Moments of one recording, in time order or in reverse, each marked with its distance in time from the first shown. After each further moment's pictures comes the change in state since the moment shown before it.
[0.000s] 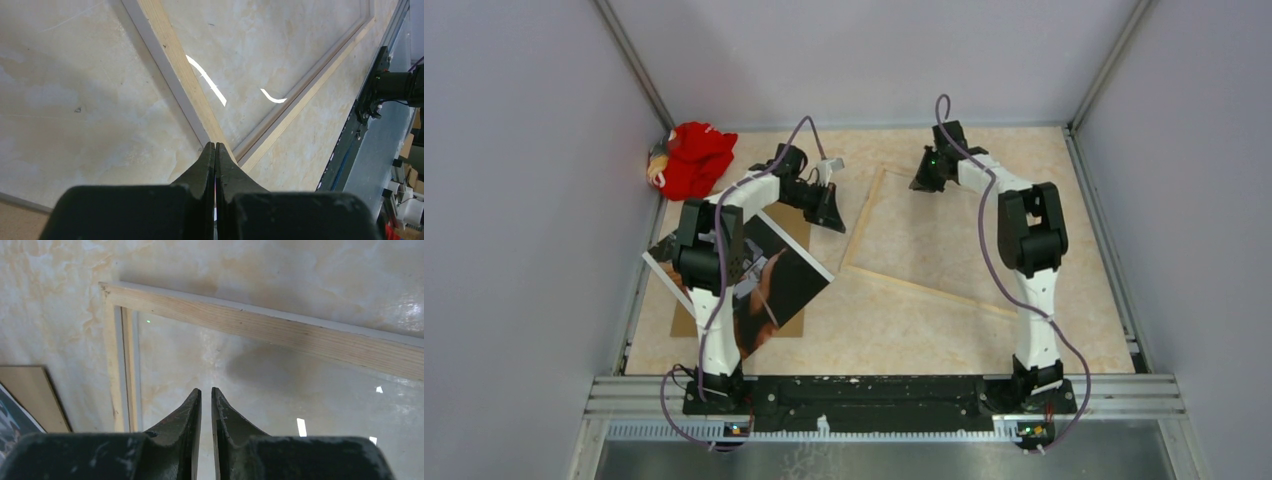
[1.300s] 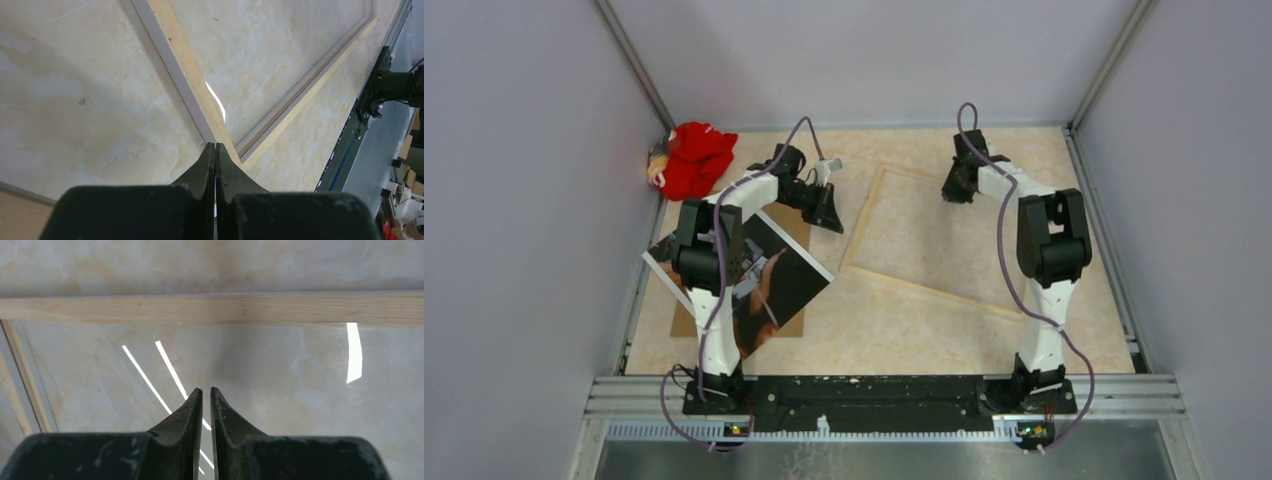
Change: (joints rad) left arm 0.005 0.000 -0.001 -0.018 -0.007 0.006; right arm -0.080 -0.156 -0.214 -0.032 0.221 -0.046
